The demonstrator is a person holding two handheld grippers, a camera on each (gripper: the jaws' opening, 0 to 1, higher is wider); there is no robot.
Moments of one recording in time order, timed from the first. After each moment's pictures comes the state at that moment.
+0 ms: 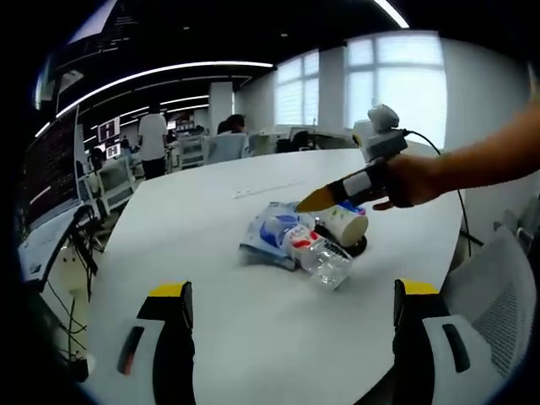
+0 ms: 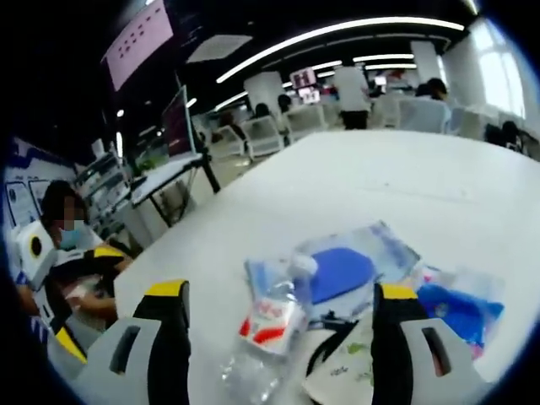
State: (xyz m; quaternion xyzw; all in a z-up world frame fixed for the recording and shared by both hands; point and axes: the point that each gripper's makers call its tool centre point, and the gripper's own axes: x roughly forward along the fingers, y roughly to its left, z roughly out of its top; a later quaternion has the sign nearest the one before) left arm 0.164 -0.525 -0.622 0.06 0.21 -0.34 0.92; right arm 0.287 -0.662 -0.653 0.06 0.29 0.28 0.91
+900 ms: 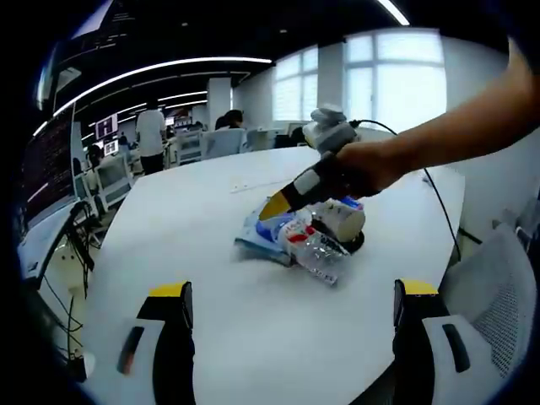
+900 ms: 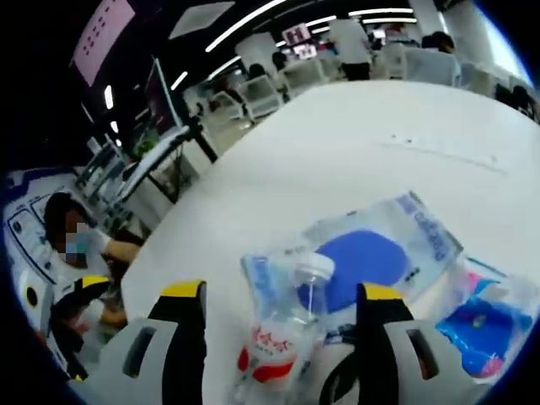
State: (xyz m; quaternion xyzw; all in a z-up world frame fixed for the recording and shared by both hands) left arm 0.161 -0.529 -0.630 0.06 0.22 -0.34 0.91; right arm 0.319 -0.634 -0.693 0.09 0.42 0.29 0.86
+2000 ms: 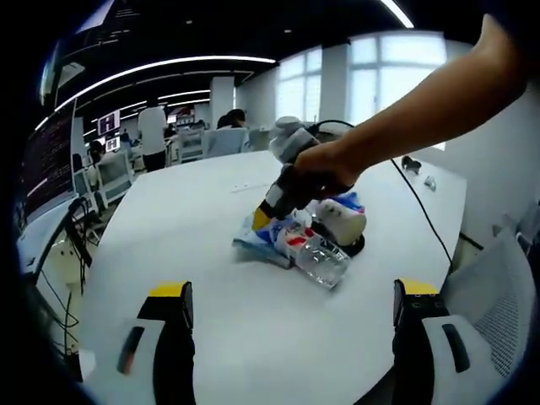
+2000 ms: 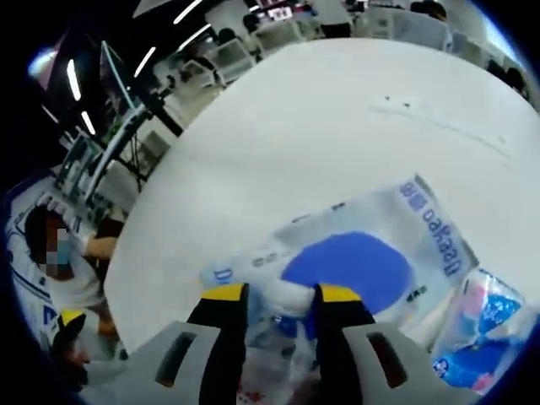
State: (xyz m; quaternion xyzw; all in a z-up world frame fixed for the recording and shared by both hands) left arm 0.165 -0.535 -0.631 0.05 0.22 -0.34 0.91; right arm 0.350 -0.630 -0.728 0.06 0.51 0.24 0.82
